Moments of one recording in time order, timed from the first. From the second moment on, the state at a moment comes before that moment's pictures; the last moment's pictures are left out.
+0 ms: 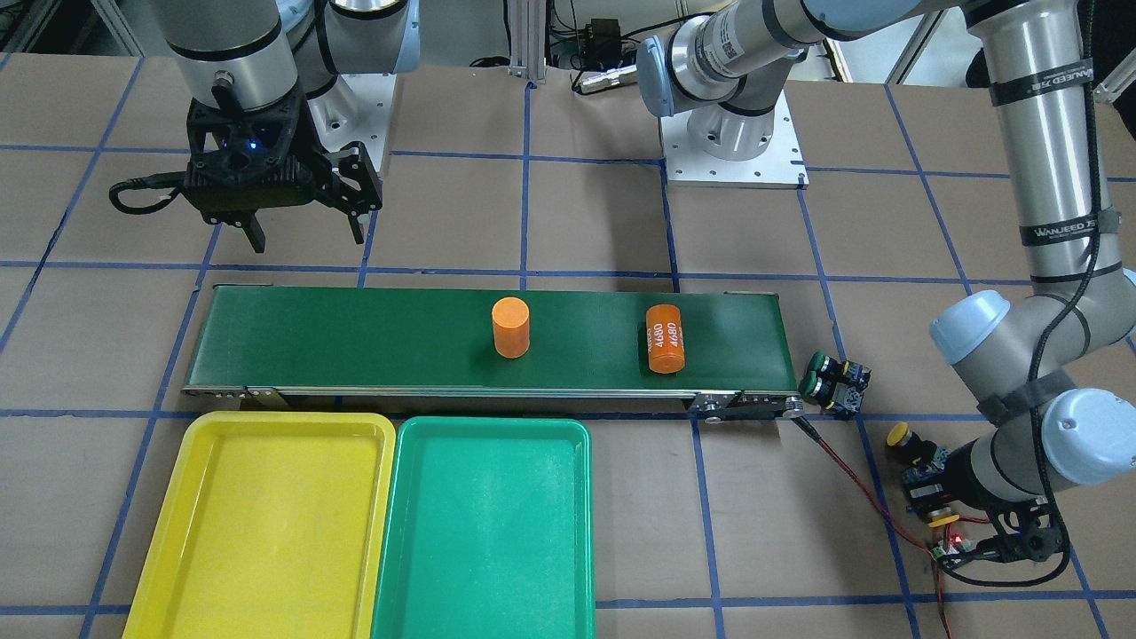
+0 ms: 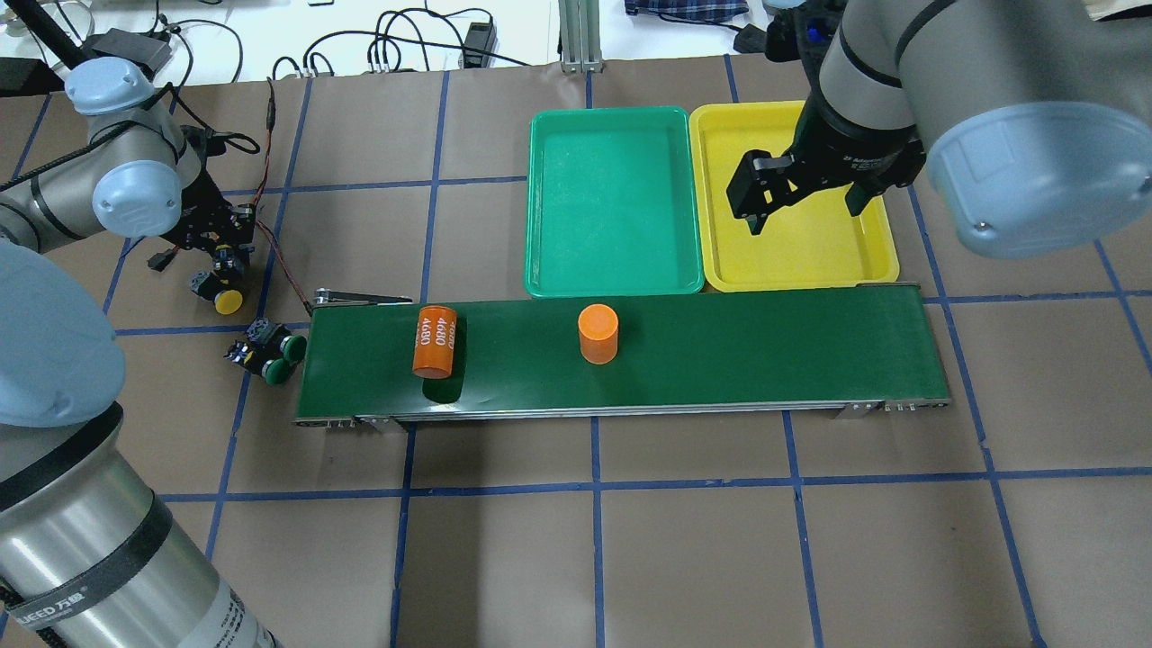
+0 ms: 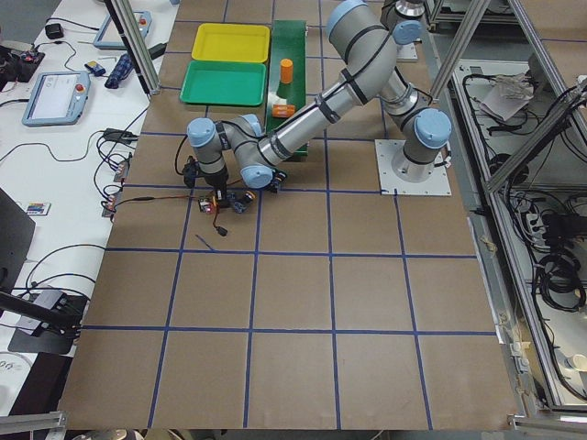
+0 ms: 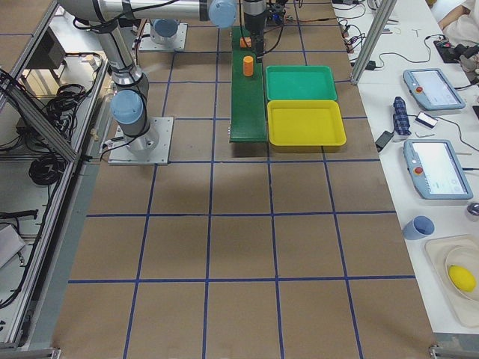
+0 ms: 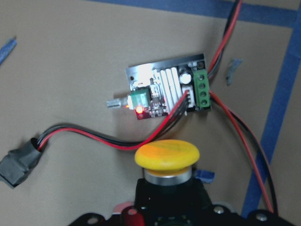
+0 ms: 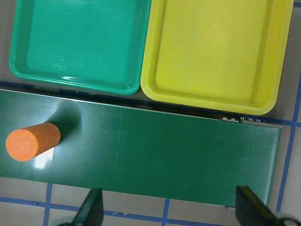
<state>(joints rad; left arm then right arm) -1.19 -2.24 -1.49 -1.00 1.70 0.23 1.66 -1.59 1.67 -1.75 -1.58 -0.06</state>
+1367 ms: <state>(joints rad) -1.39 -1.75 -1.87 -1.25 1.56 0.36 1.66 -1.59 1.67 -1.74 -1.56 -0.02</state>
